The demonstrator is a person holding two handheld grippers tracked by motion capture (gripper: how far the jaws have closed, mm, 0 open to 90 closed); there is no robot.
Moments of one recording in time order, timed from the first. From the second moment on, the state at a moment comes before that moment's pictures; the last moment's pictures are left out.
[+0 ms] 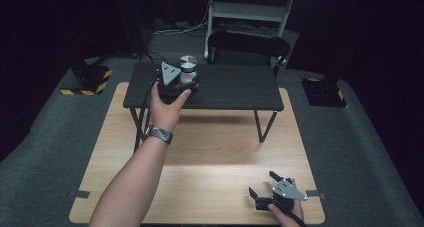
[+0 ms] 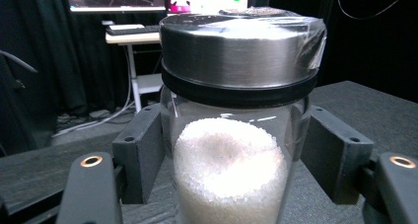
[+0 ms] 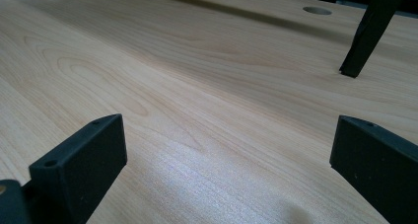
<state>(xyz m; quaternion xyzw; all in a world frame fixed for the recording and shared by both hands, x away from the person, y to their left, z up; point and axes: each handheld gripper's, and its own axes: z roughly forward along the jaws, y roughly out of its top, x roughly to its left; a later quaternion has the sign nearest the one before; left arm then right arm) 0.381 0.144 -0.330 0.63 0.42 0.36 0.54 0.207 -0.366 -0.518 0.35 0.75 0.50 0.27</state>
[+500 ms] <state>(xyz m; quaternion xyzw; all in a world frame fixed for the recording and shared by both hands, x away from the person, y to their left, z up) 0.380 0.140 -0.337 0.63 0.42 0.37 0.54 0.206 -0.366 -0.518 0.35 0.75 0.50 0.27</state>
